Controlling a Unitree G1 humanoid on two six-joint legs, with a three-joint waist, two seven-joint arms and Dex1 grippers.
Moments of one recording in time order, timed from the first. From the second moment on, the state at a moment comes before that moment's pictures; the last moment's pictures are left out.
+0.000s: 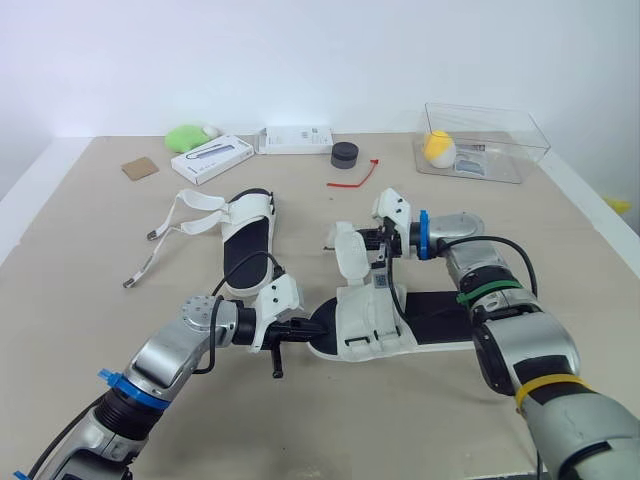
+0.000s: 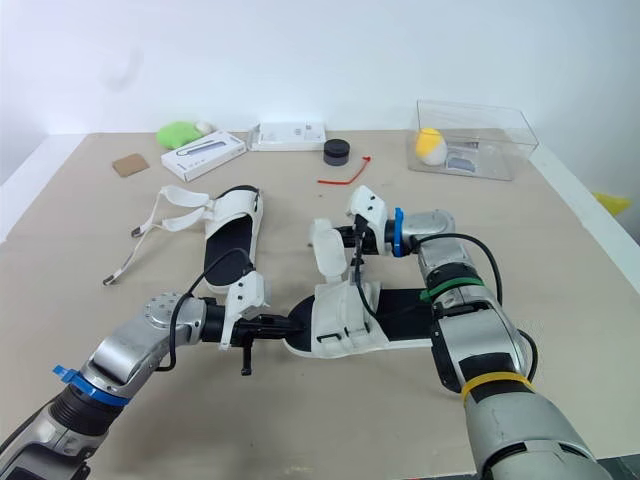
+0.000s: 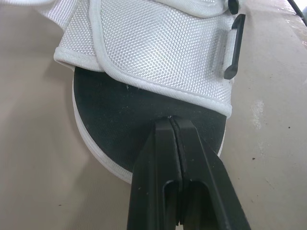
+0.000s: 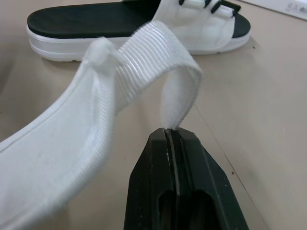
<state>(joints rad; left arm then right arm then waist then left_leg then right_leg) -0.37 0.51 -0.35 -0.22 -0.32 0.53 -0.98 -1.08 -0.39 0.15 1.14 0.04 -0.27 1.23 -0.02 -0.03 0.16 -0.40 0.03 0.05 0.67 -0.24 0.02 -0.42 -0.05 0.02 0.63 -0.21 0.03</state>
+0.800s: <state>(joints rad) -0.38 0.51 -0.34 -0.19 -0.32 0.51 -0.99 -1.15 -0.88 0.83 0.54 -1.68 -0.84 -1.24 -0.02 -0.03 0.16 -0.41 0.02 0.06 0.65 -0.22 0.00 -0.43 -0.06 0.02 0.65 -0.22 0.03</state>
